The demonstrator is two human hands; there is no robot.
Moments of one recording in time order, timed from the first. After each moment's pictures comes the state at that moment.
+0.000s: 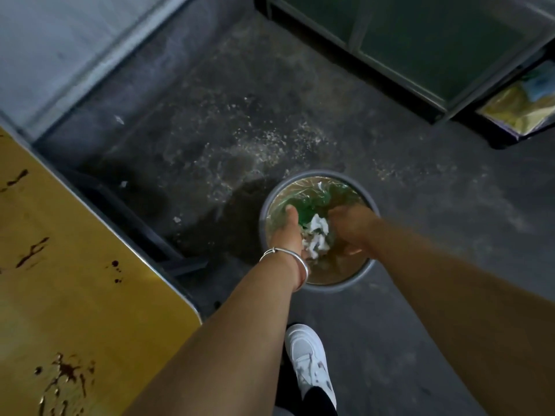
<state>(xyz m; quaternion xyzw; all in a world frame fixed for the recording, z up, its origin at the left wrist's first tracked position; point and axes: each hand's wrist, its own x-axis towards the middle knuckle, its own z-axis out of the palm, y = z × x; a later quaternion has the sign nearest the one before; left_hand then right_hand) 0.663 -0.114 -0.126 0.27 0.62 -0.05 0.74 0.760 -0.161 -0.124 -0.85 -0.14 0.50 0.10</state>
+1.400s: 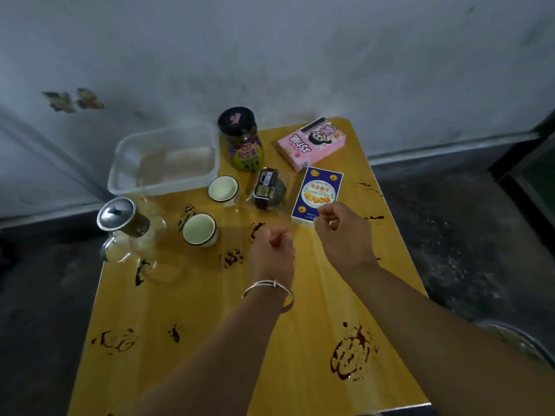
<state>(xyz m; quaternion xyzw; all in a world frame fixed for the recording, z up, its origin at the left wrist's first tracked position) 0.254 0.044 0.083 0.39 0.70 0.40 0.43 0.360 0.064 0.085 -0.71 -0.52 0.33 0.35</state>
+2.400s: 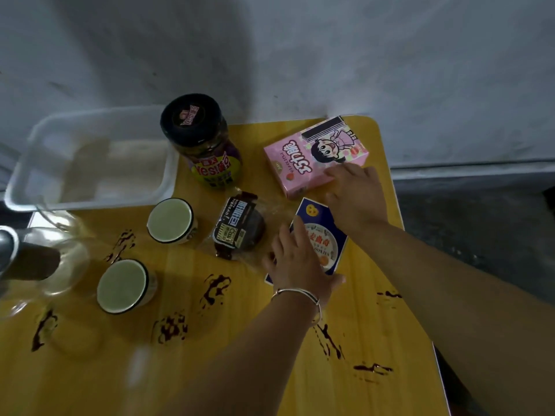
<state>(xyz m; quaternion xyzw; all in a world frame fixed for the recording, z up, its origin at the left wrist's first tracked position) 0.336 0.208 -0.027 0.57 0.76 0.01 0.31 0.424 0.301 -0.021 -0.67 -0.72 0.15 0.11</state>
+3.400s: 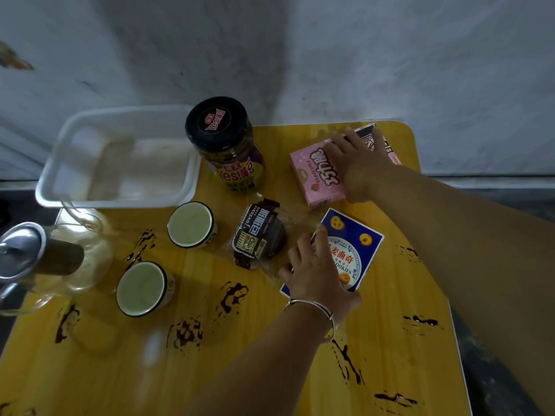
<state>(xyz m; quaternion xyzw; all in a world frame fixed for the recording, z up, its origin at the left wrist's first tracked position) 0.326 0.219 -0.033 0.58 0.74 0.02 0.34 0.399 0.382 -0.006 -0.51 -0.83 0.07 -0.20</state>
